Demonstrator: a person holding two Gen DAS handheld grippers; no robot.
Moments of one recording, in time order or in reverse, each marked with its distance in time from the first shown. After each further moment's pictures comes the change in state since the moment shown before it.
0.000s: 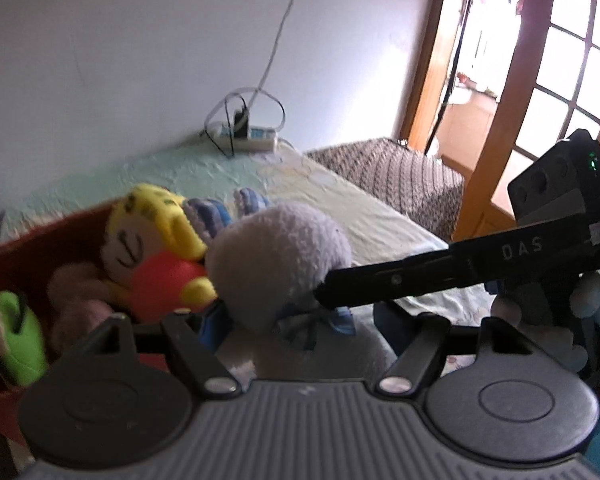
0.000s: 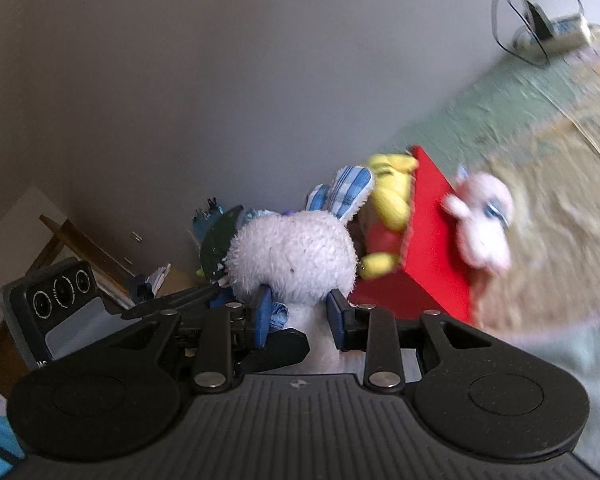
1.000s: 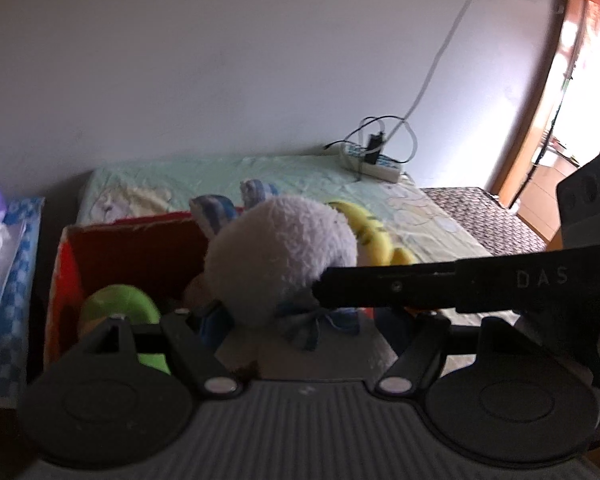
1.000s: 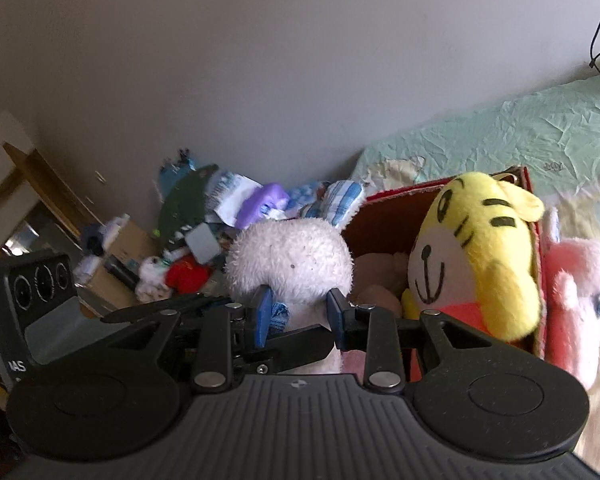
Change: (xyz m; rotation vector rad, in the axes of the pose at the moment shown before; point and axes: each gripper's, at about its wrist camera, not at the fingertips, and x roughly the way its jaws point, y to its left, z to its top) left arm 0.007 0.148 -0.002 -0.241 -0.051 0.181; right arm 0.163 0.028 0.039 -0.178 0.157 -0.112
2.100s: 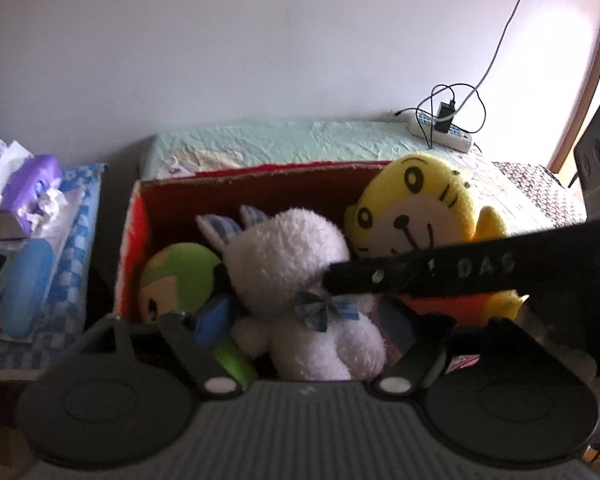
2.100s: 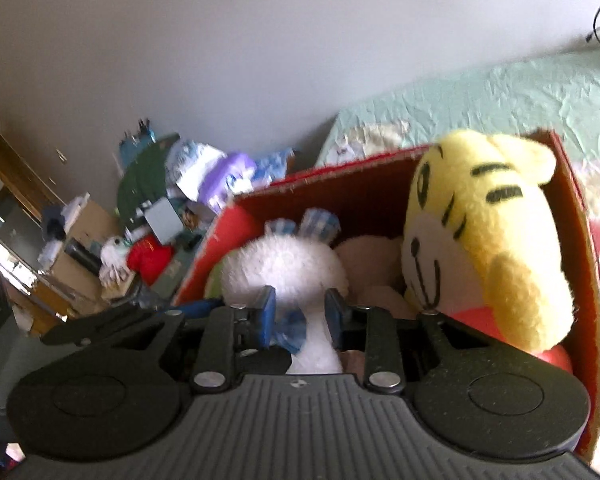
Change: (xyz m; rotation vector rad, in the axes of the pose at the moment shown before) left arm 0.000 0.024 -0.008 -0.012 0.086 0.195; right arm 0.049 0.001 0.003 0.014 0.072 -0.086
